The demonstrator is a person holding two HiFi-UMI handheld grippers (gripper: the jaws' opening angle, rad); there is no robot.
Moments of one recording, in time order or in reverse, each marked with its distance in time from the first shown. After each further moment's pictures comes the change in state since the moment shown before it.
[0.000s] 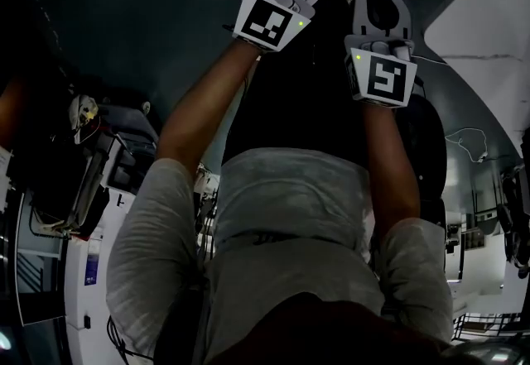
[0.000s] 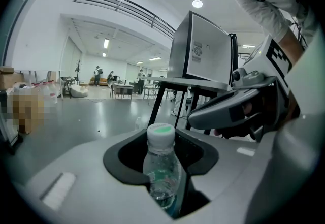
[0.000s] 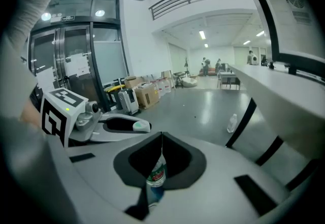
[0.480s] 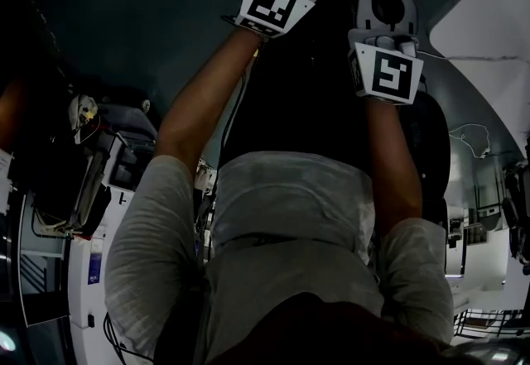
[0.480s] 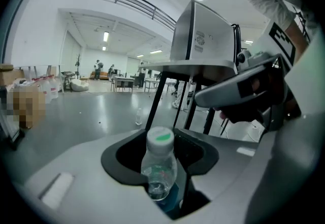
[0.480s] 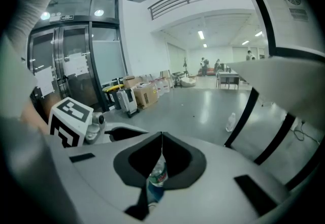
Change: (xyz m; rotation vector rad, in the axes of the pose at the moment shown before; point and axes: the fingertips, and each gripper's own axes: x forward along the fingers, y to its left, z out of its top) left arm 0.023 0.007 -0.046 0.033 0.060 -0.005; right arm 0.010 -0.009 -0.012 -0.033 0.003 0.000
